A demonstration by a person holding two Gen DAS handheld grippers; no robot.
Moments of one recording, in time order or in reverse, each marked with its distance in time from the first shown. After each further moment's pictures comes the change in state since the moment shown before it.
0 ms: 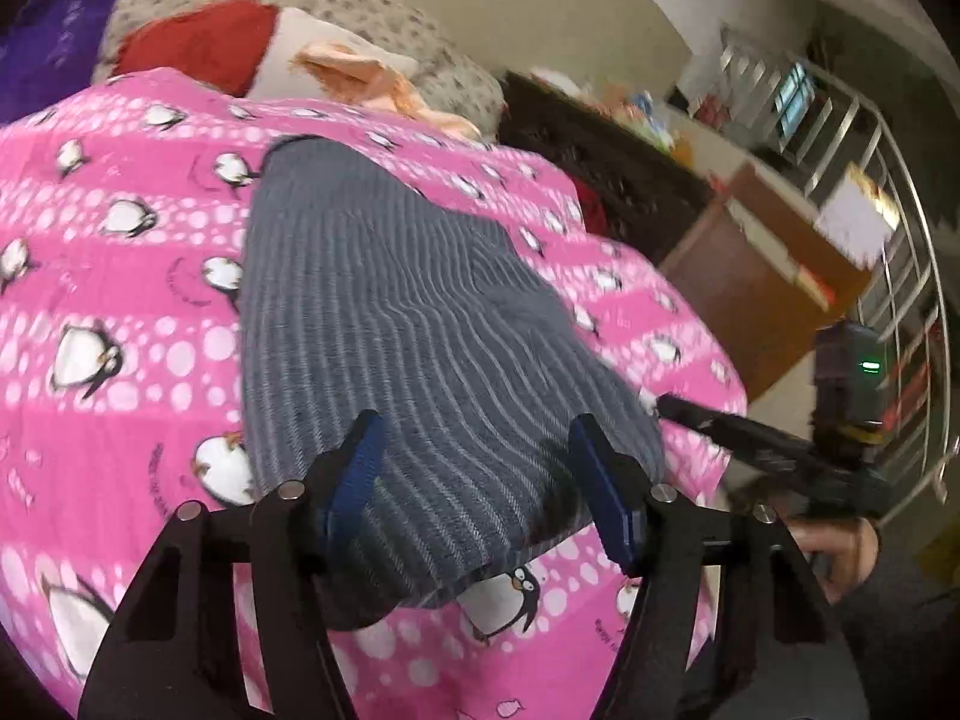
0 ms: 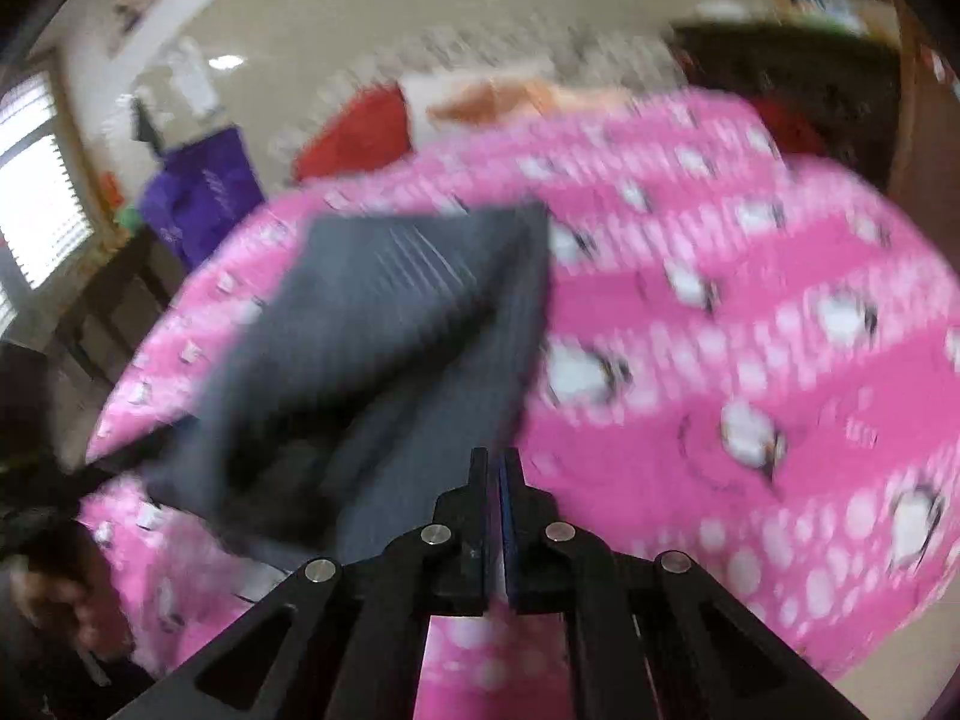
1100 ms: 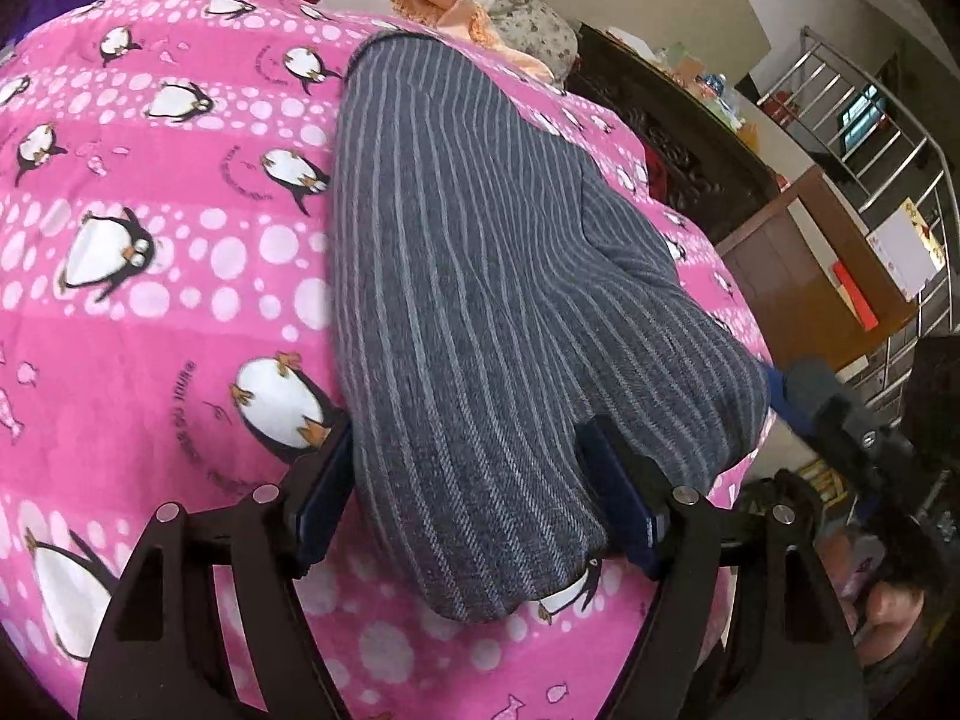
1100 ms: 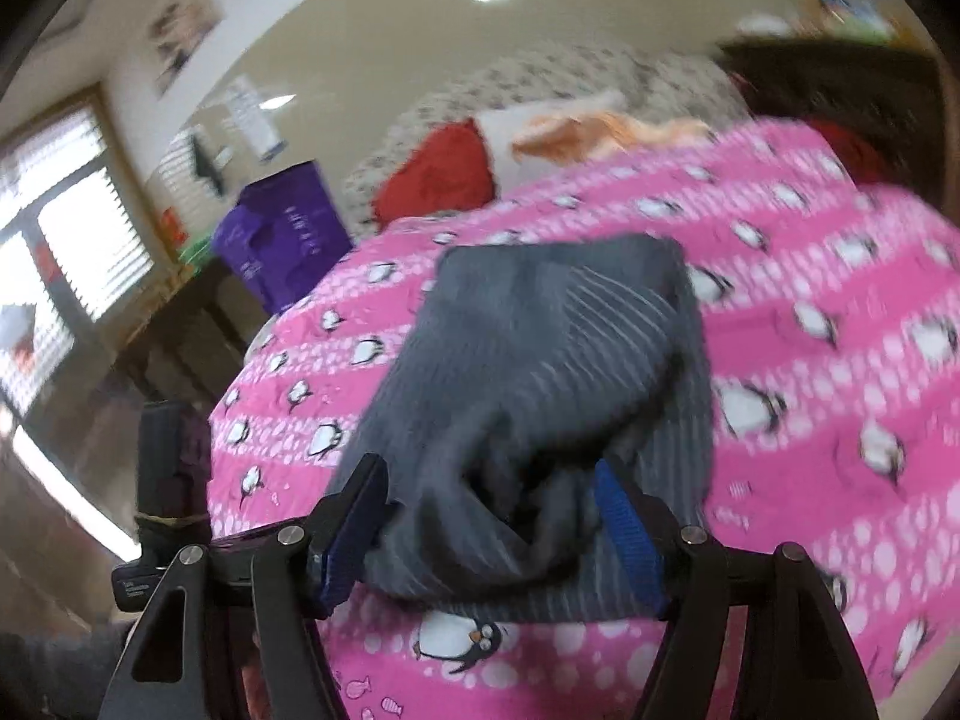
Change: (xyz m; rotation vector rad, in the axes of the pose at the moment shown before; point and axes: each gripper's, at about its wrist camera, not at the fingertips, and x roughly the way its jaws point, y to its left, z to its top) left arm 0.026 0.034 -0.014 -0.144 0.178 0.061; right arm 0.005 0.076 0.004 0.023 -0.062 0.157
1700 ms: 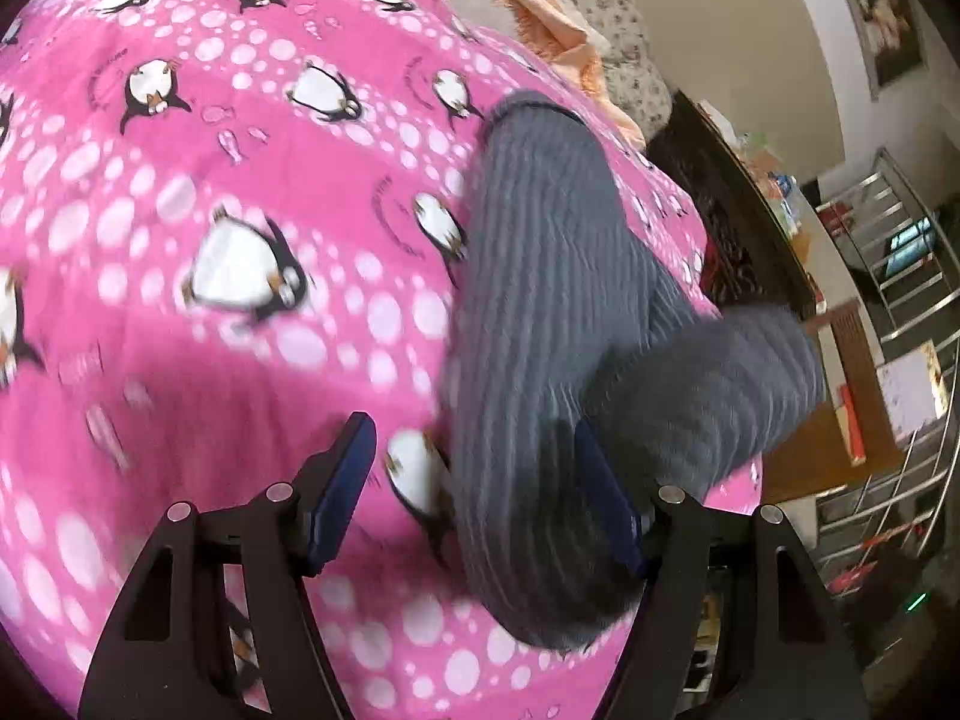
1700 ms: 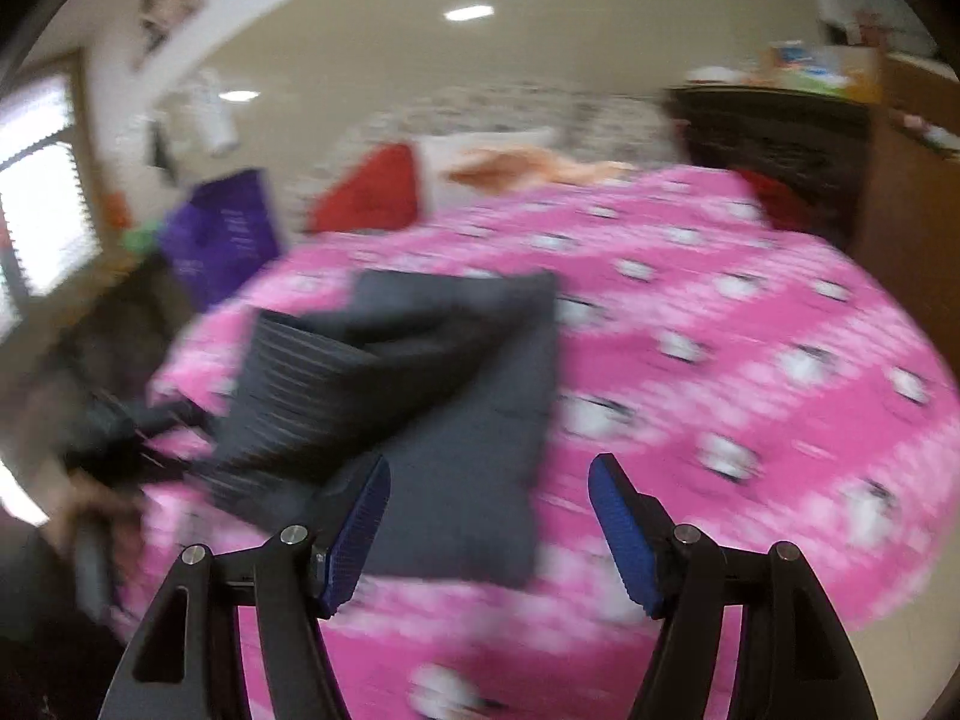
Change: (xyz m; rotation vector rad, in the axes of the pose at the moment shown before) left arm -0.026 0.053 0.032 -0.278 -0.043 0.022; right arm -0.050 -0.028 -0.002 -0.038 -0.049 -0.158
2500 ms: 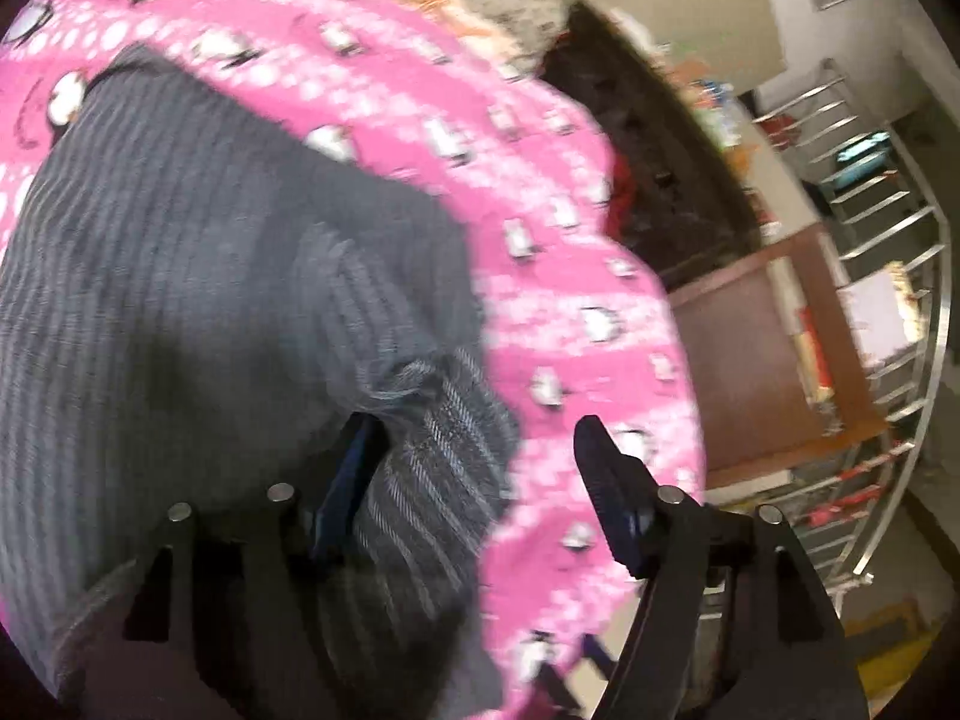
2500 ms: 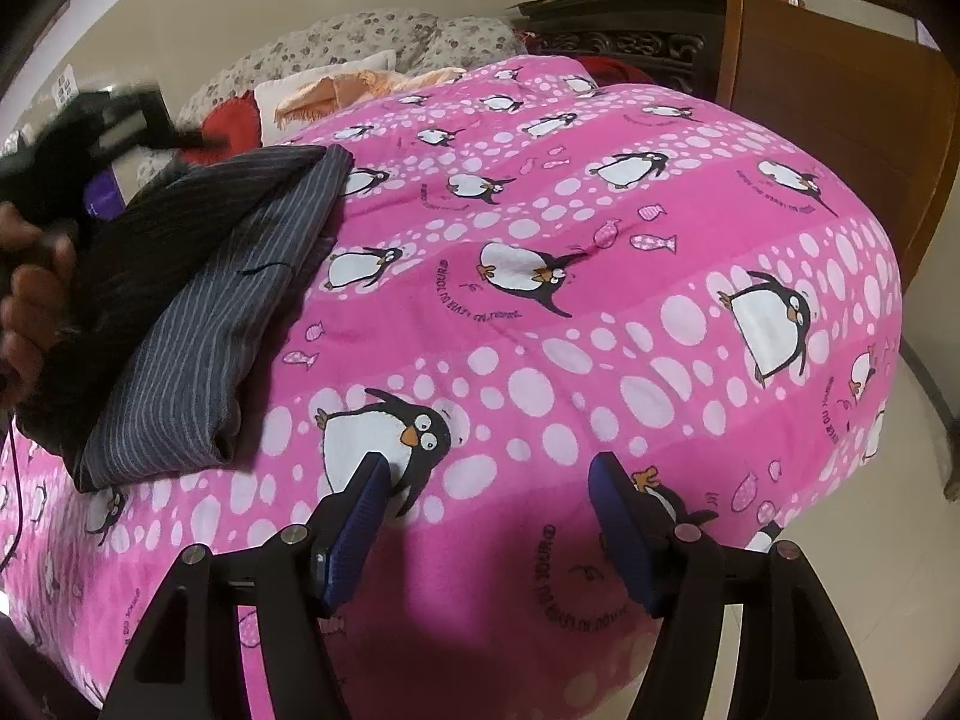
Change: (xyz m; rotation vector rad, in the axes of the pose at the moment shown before) left arm 0.125 -0.175 0.053 0.144 0.175 -0.159; right arm 0.024 -0.104 -0.089 0.173 0.148 -0.335
